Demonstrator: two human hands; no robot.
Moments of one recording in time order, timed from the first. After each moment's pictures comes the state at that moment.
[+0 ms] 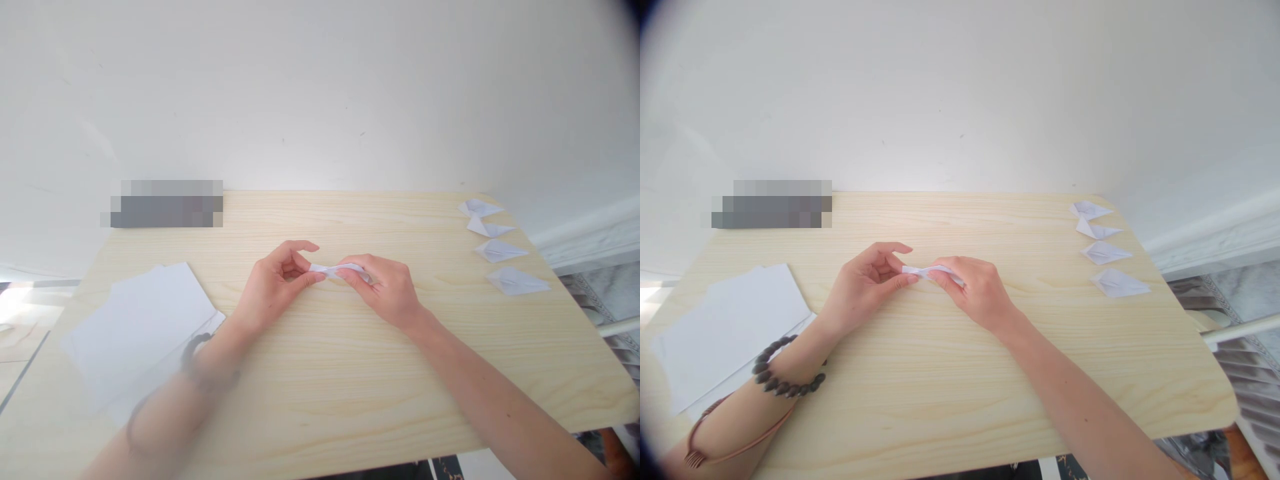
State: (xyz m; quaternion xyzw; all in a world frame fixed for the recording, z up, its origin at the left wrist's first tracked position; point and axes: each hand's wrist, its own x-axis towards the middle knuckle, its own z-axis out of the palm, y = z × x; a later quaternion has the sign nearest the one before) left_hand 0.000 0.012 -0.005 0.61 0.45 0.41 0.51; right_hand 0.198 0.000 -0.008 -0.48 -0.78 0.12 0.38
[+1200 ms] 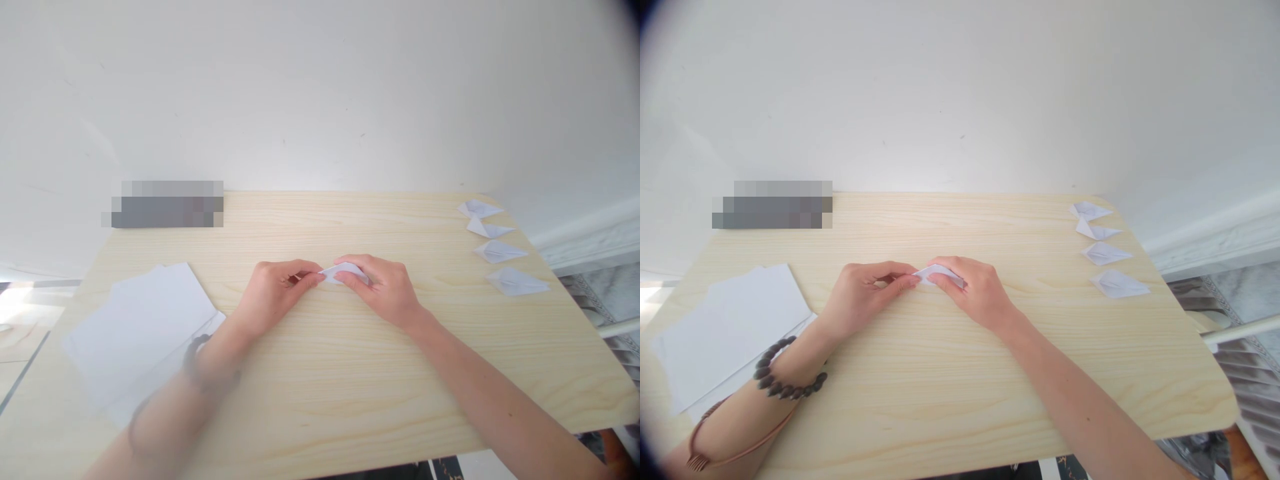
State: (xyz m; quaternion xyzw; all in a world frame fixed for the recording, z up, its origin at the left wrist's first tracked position) left_hand -0.002 0.008 0.008 0.71 0.49 0.30 0.40; right_hand 0.199 0.000 -0.008 -0.48 -0.77 0.18 0.38
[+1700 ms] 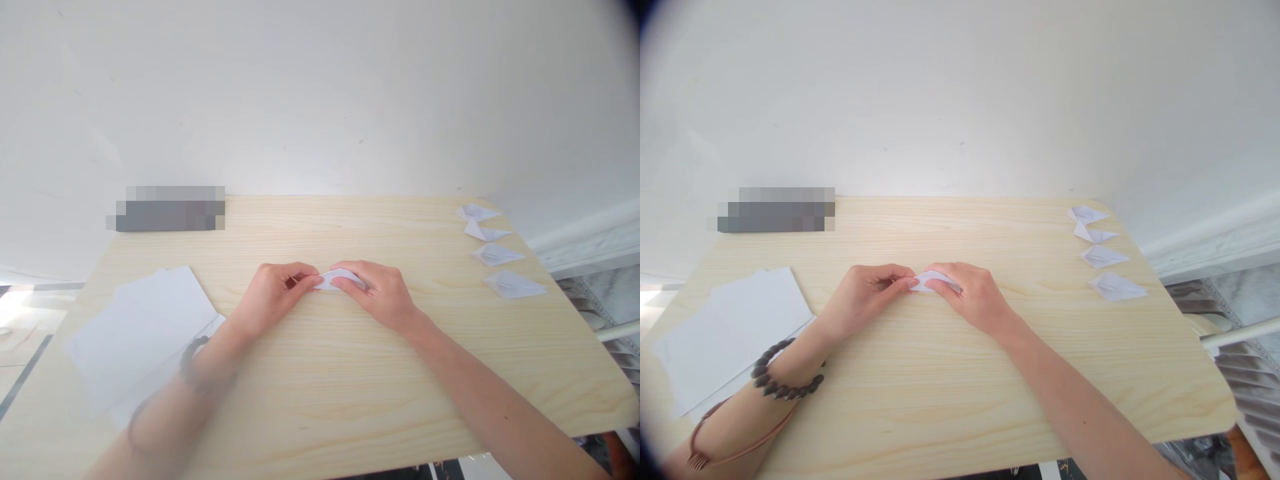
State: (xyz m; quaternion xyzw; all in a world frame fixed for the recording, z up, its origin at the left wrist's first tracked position) left_hand -0.005 0.010 0.009 0.72 0.48 0.27 0.43; right_hand 0.197 -0.001 -0.010 -0.47 -0.78 0.19 0.37
